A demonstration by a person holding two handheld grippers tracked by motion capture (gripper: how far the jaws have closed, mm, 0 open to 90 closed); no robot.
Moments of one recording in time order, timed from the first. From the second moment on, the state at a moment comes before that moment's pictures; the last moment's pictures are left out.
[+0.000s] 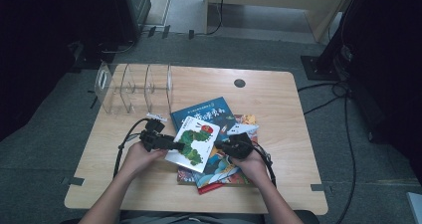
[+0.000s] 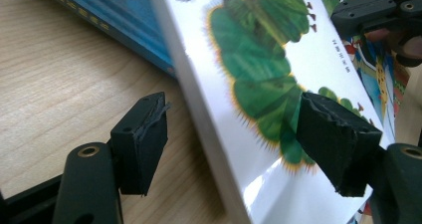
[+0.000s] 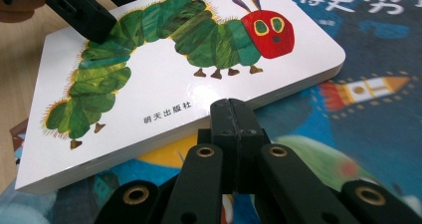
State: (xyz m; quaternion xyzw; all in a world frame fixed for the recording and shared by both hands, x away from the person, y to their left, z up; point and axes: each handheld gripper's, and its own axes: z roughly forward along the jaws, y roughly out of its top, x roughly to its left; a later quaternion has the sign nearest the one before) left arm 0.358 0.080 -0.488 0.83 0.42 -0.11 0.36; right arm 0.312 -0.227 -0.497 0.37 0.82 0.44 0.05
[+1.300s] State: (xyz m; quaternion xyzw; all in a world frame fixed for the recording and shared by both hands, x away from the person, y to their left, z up) left arm 0.379 0.069 -0.398 0.84 0.45 -0.16 0.27; right arm 0.323 -0.176 -0.495 0.29 0.85 0.44 0.02
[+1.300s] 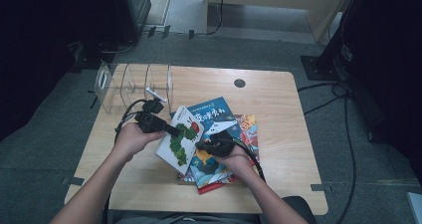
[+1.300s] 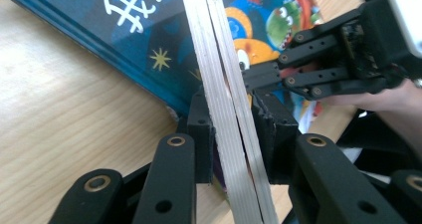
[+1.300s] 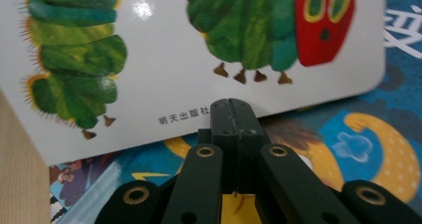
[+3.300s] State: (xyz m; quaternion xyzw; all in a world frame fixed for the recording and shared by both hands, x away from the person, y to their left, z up) left arm 0.441 0.122 -0.345 0.74 0.64 -0.03 0.19; right arm 0.339 -0.182 -0.494 0.28 0.86 0.41 0.12
